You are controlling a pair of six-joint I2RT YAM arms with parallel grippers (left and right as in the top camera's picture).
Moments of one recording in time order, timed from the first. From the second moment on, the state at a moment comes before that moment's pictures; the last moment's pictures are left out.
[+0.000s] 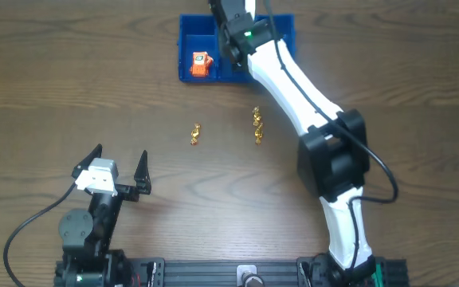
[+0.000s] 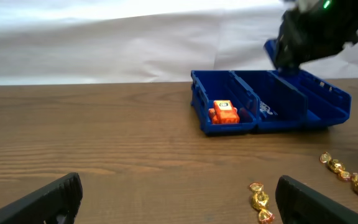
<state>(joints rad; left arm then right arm) -0.02 0.01 0.03 -0.11 0.18 -0.04 0.49 2.25 2.02 -0.72 0.32 0.35</state>
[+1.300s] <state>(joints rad) -0.02 0.01 0.03 -0.11 0.18 -0.04 0.77 2.20 2.24 -1.37 0.23 0.58</state>
